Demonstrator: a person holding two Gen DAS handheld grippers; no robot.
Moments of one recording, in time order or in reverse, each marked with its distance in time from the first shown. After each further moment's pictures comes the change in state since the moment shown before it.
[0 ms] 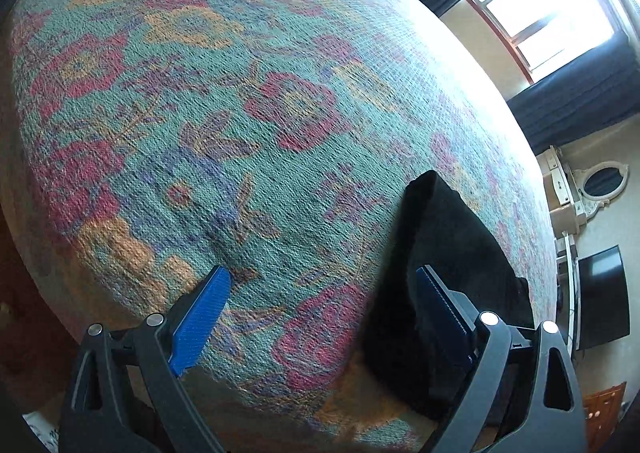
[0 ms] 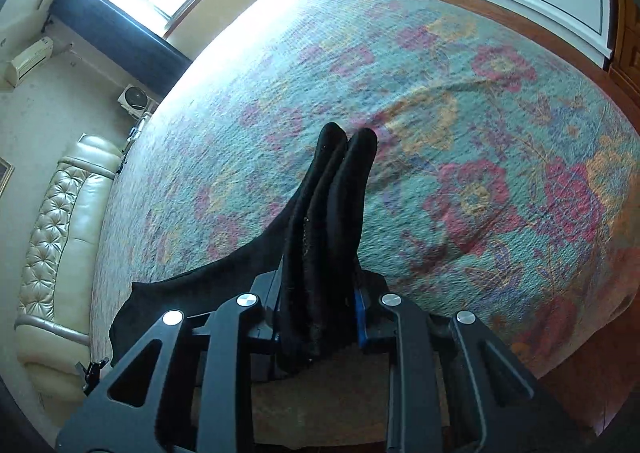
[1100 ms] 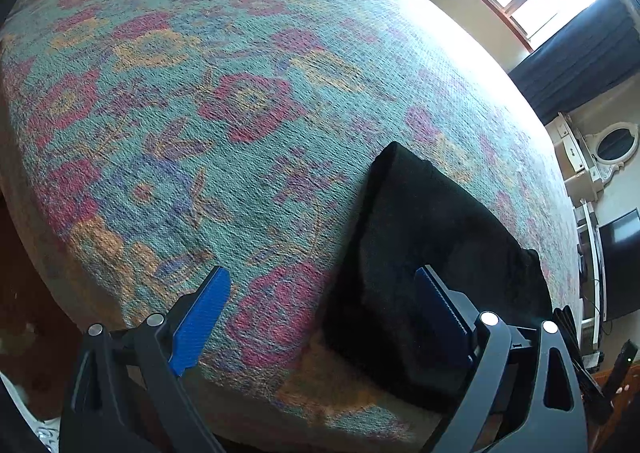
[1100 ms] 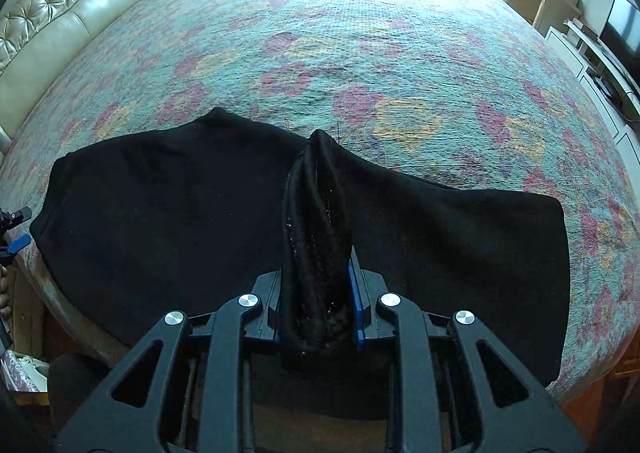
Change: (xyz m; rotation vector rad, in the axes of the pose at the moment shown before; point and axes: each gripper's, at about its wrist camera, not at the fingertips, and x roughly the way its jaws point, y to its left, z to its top) left arm -0.003 -0.042 -0.006 0.096 0.020 0.068; right arm 0.194 0.388 -0.205 -0.653 0.165 -0.255
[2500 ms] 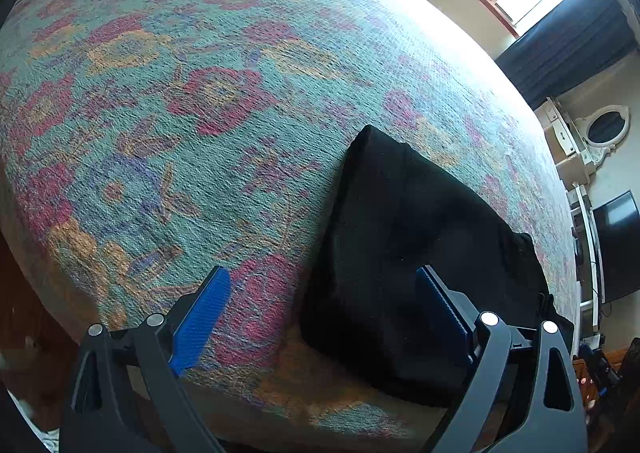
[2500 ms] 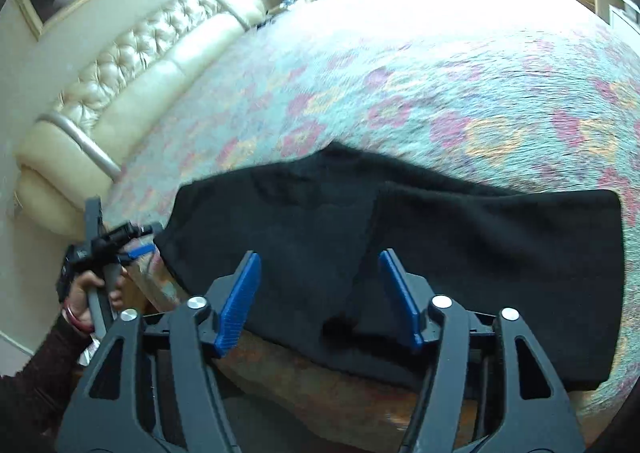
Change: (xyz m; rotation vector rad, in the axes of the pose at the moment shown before) left arm 0.008 -0.013 -0.006 0.043 0.019 -0.032; right arm -0.055 -0.042 -0.011 0.086 -0.155 0.473
